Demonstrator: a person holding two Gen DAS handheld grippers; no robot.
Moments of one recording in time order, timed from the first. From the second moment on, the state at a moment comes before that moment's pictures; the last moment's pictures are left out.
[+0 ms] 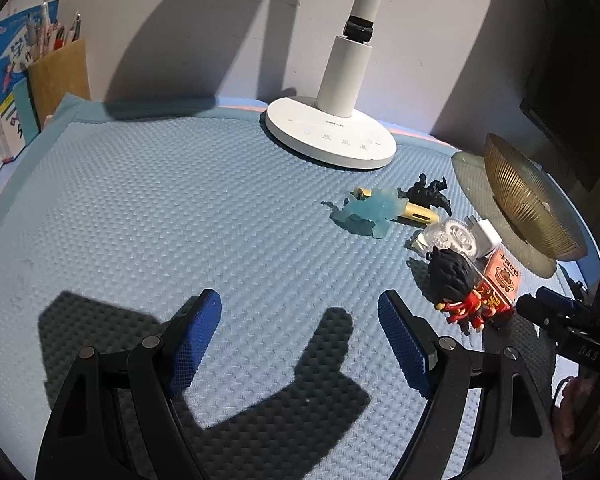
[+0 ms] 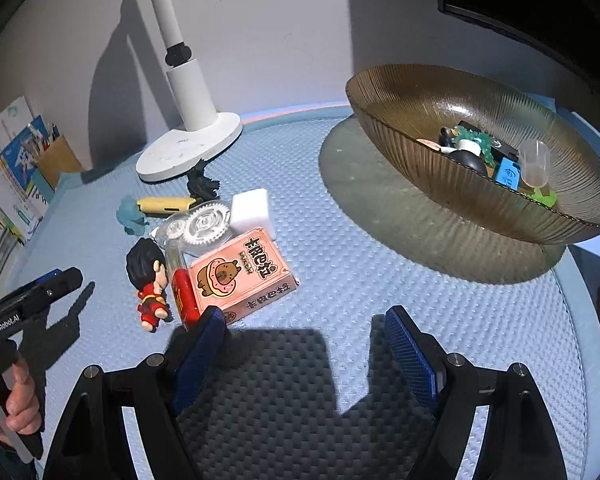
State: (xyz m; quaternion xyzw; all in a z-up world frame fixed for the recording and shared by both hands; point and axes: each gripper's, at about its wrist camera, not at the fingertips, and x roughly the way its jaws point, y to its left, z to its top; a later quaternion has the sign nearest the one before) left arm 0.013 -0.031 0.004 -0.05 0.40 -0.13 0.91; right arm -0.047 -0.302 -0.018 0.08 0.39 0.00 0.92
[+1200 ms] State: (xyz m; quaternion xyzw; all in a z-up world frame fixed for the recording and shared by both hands) left arm 0.046 -0.058 0.027 0.02 0.41 -0.15 0.90; right arm -0.053 -0.269 -0.008 0.05 0.40 0.04 0.91
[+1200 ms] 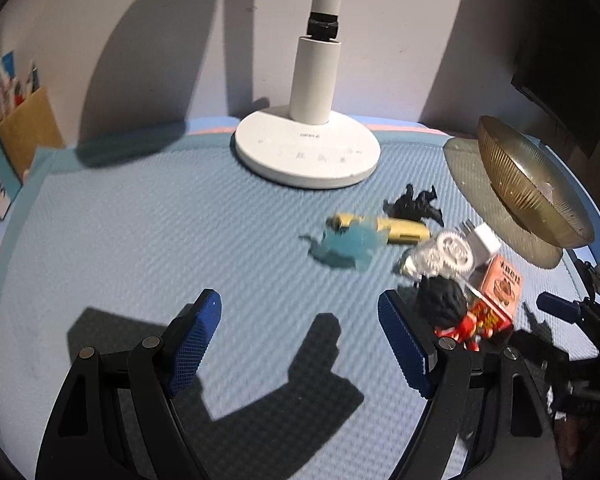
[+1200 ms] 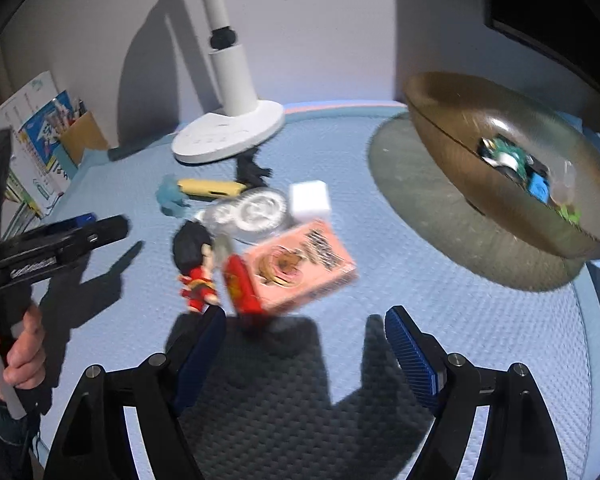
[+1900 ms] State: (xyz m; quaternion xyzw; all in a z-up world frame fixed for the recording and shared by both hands) left arm 0.079 -0.068 0.019 0.01 0.41 -0.16 0.90; right arm 0.002 -0.281 -0.013 0.16 0.44 -0.04 0.88
